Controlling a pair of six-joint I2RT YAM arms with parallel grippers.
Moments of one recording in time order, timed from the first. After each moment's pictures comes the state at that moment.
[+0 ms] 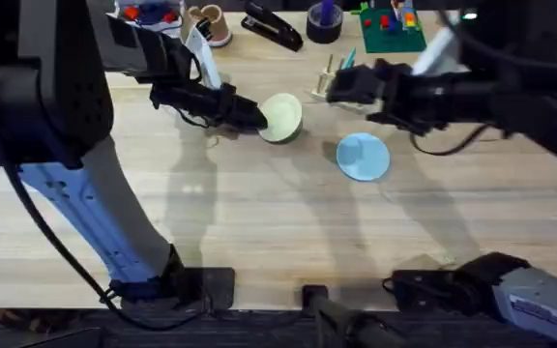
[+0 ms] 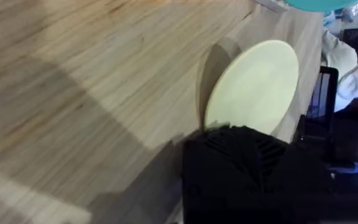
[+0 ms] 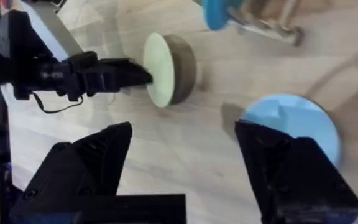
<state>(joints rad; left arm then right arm) 0.06 2.07 1.21 -0.76 1.00 0.35 0.37 1.18 0.88 -0.53 -0.28 0.64</state>
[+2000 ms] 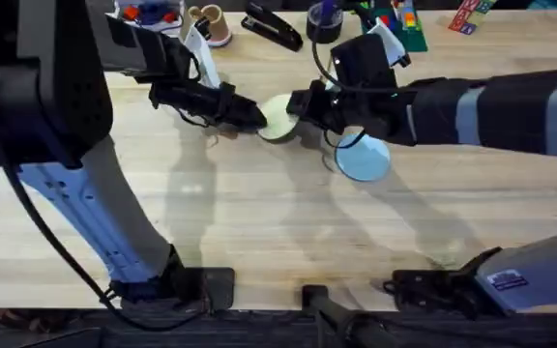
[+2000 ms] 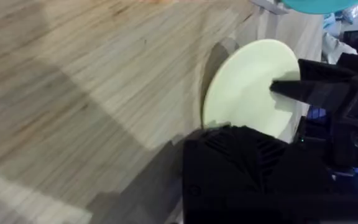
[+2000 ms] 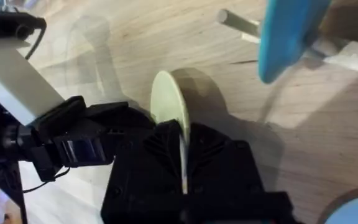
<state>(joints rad) 0.07 2.07 1.21 -0.75 1.01 0.34 0.56 1.72 0.88 0.08 -0.17 0.91</state>
